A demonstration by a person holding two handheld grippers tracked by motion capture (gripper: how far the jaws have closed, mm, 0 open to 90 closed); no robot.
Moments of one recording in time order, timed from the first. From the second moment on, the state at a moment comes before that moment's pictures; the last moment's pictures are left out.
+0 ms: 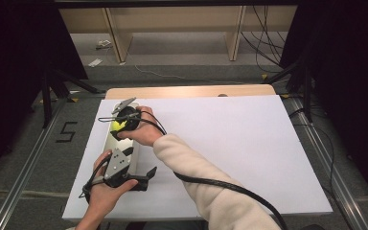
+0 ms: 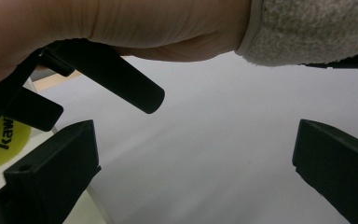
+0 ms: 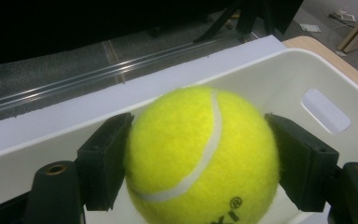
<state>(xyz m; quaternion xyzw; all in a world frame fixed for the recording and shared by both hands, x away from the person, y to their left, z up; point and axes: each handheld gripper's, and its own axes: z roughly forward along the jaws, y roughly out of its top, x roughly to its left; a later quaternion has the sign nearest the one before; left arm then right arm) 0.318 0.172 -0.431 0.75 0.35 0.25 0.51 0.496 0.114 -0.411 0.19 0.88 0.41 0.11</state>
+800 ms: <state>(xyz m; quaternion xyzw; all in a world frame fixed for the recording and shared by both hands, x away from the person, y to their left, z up) 0.319 0.172 -0.431 0.75 0.35 0.26 0.50 0.498 0.119 -0.416 0.20 0.89 0.40 0.11</state>
